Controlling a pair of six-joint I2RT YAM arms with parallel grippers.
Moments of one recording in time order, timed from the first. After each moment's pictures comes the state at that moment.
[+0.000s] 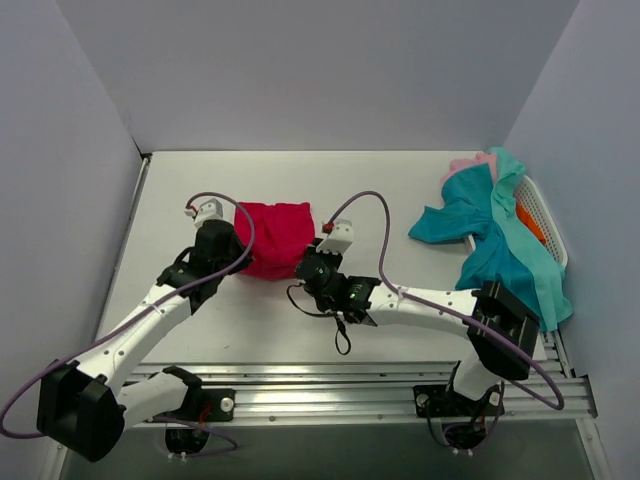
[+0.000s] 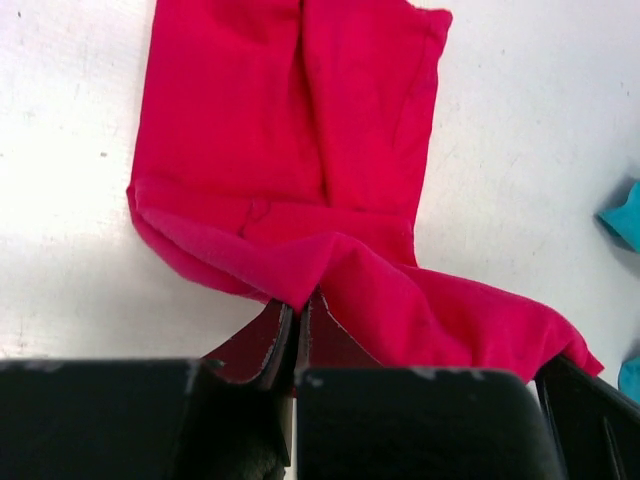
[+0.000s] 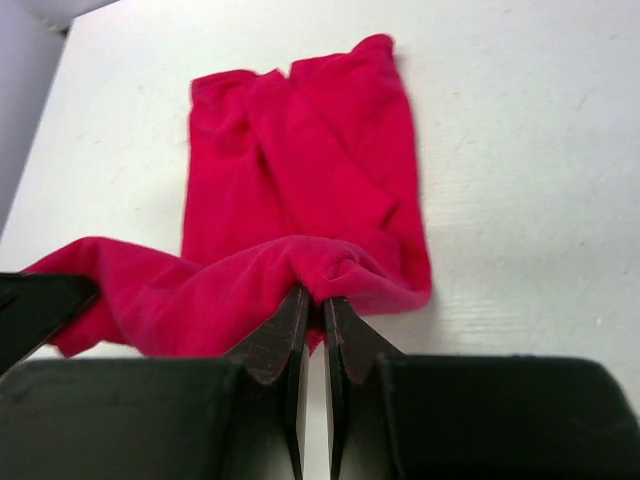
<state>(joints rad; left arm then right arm) -0.48 1.08 0.79 -0.33 -0.27 -0.77 1.12 1.56 0.96 0.10 0.85 0.81</state>
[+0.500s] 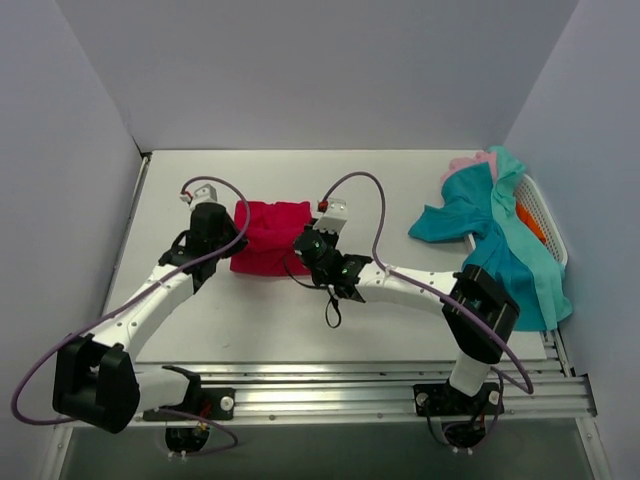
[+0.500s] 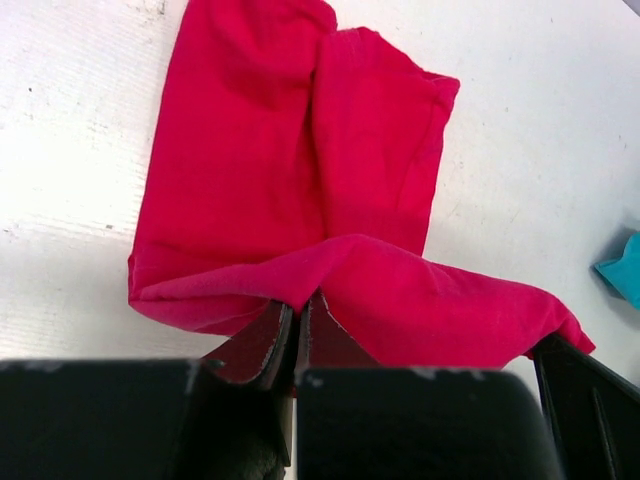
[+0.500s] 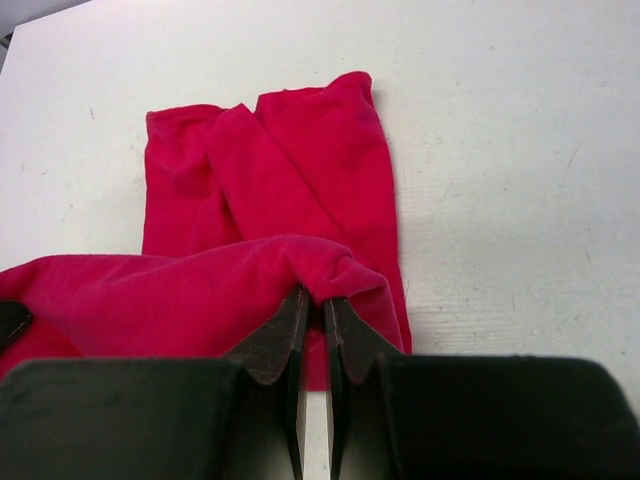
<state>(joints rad) -0.35 1.24 0.87 -0.23 -0.18 -0.72 0.97 1.71 1.09 0.11 0.76 0.72</state>
